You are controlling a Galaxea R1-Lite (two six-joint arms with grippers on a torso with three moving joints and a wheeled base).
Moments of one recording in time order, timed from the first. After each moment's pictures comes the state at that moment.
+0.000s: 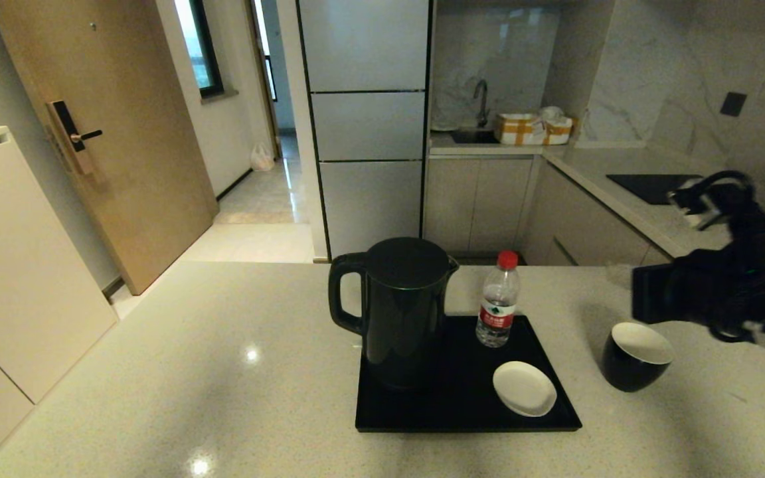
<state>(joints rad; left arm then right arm) 0.00 0.00 0.00 0.00 0.00 0.00 0.35 1.46 -0.74 -0.28 -0.16 0.05</state>
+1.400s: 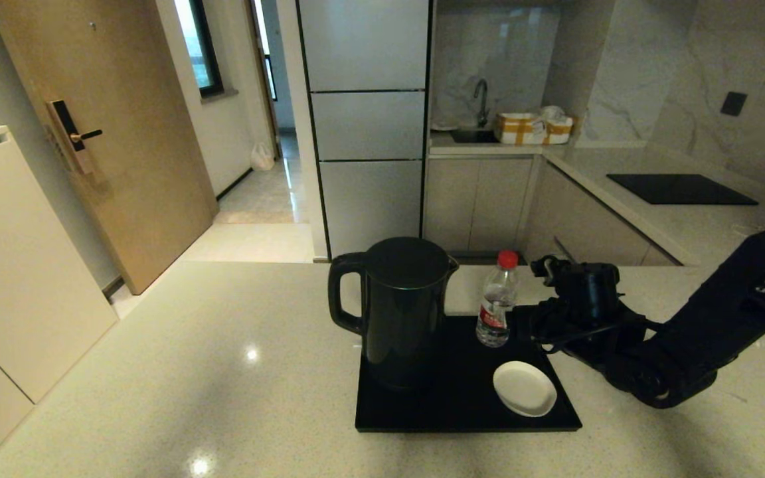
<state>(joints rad) 0.00 0.00 0.00 0.00 0.00 0.00 0.34 2.15 -0.79 -0.88 -0.18 0.12</state>
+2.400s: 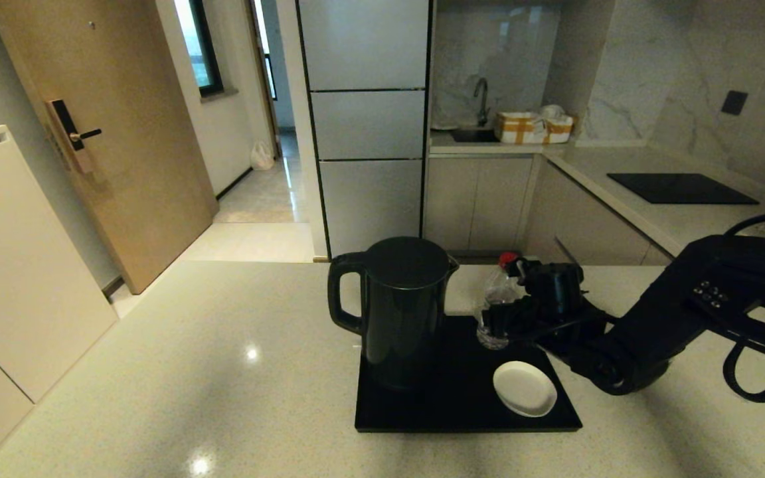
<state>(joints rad) 0.00 0.00 0.00 0.00 0.00 0.00 0.37 2.27 -0.94 -0.86 -0.19 0.11</state>
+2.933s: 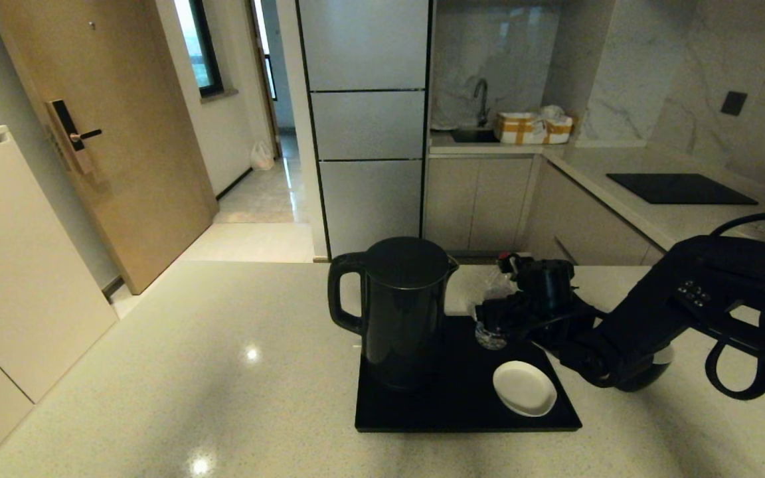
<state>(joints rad) 0.00 0.00 0.00 0.00 0.00 0.00 0.37 2.31 -1.00 -0.84 -0.19 0.11</state>
